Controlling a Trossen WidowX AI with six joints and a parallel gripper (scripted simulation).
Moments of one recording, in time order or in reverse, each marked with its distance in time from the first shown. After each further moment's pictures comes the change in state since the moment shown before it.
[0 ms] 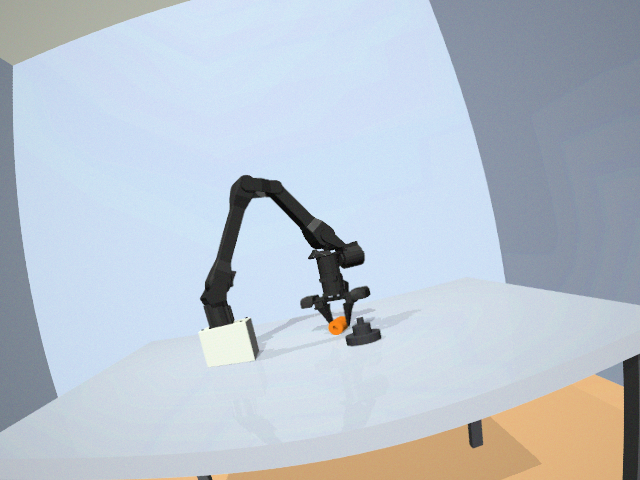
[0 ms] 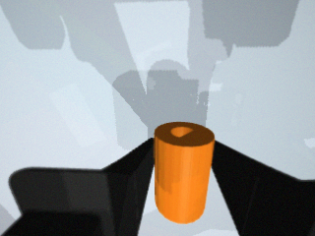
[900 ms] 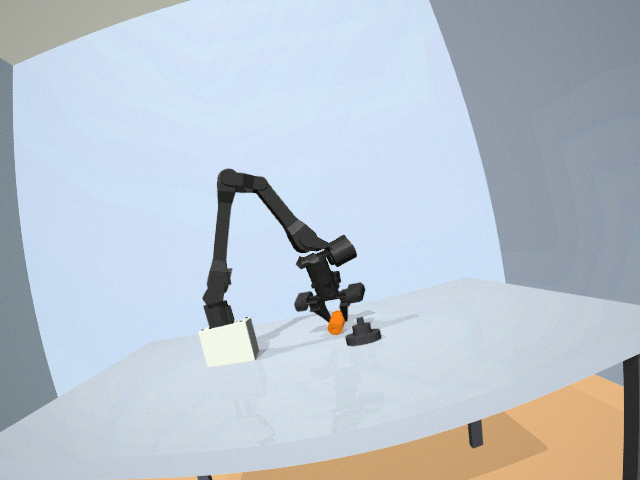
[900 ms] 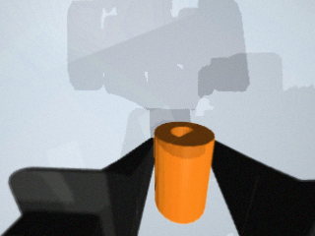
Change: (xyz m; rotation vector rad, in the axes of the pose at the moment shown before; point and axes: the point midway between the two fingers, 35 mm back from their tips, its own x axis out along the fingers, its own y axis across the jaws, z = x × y) arm -0.014 -0.001 -0.024 0.005 -0.427 0.000
